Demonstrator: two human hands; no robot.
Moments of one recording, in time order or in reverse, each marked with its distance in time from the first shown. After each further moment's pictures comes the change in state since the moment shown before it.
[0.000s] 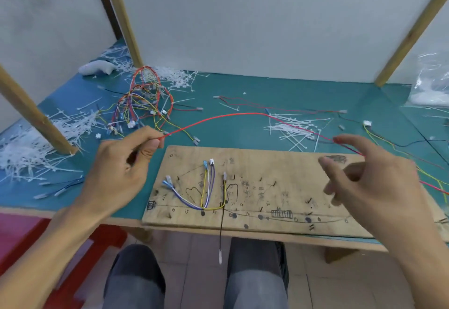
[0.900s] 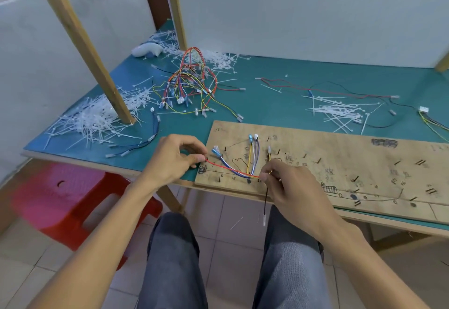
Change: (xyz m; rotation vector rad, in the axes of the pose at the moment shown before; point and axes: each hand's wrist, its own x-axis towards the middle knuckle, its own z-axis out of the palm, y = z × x) left_hand -0.047 -0.062 0.008 -0.154 -0.275 -0.413; right_hand -0.062 -0.065 0.129 0.158 -0.463 -0.359
